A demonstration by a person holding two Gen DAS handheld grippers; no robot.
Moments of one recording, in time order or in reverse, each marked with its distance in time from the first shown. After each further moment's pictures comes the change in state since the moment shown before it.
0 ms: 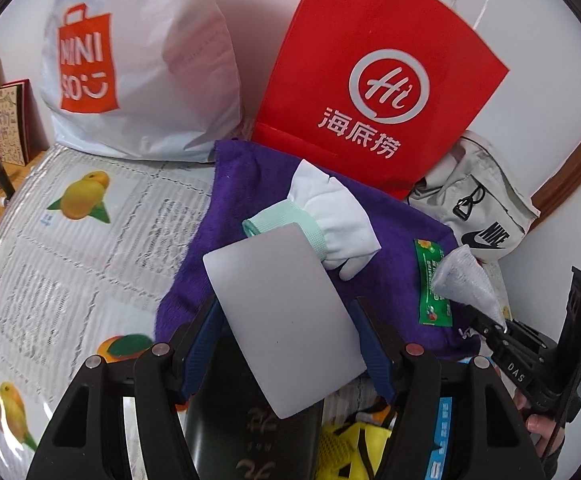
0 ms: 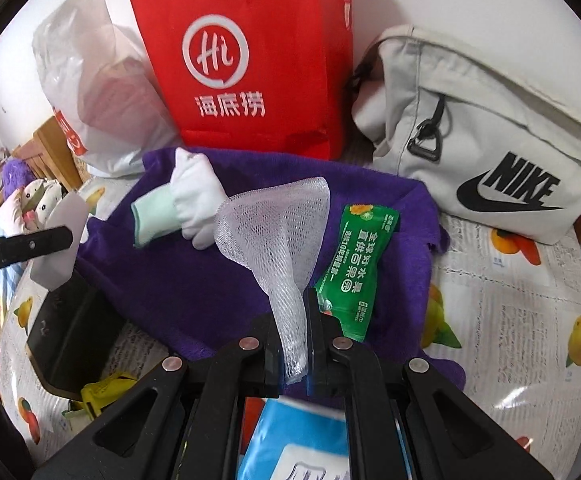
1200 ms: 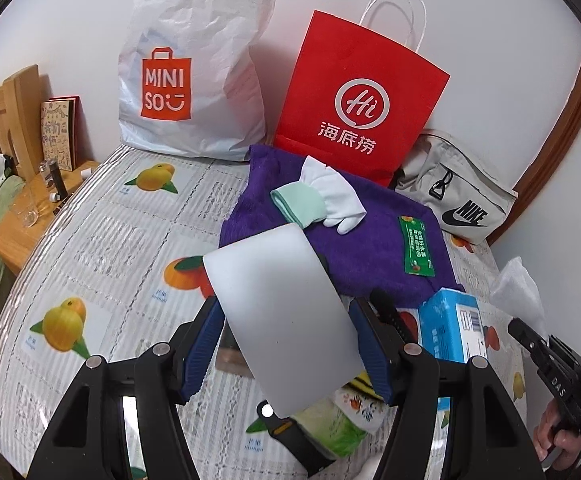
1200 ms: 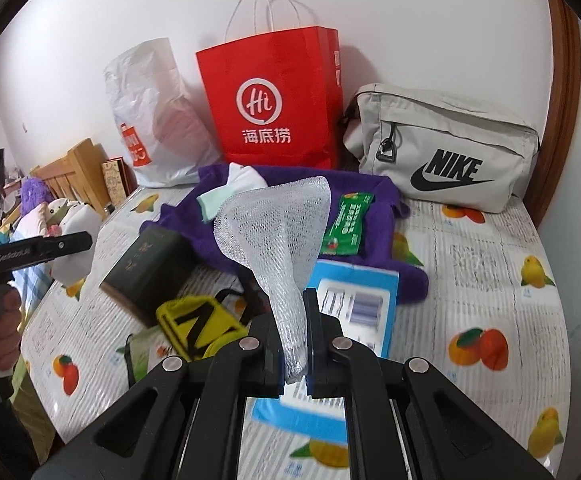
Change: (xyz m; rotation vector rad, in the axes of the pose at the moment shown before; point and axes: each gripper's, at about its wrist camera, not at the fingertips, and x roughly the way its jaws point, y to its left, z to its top) left arm -0.108 0.004 -0.084 0.031 -0.131 0.062; right arm -0.134 0.025 -0.090 0.029 -0.175 0.014
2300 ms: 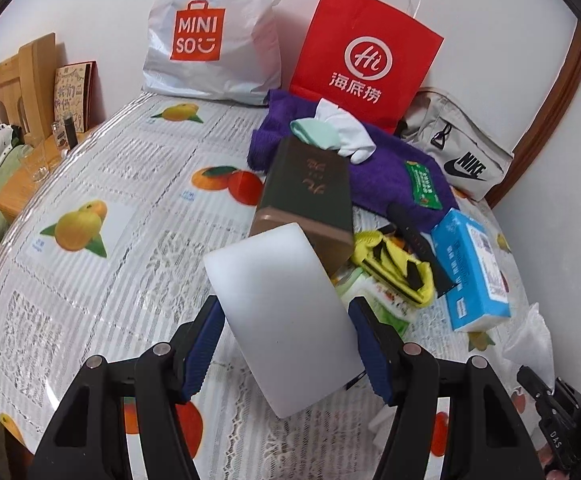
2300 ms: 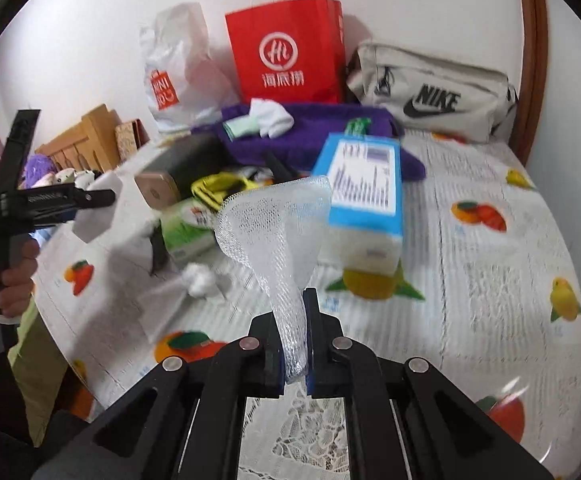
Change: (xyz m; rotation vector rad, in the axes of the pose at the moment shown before) left arm -0.019 0.030 -0.089 0.005 0.045 -0.010; right arm -0.066 0.029 -0.134 -0.008 0.021 0.000
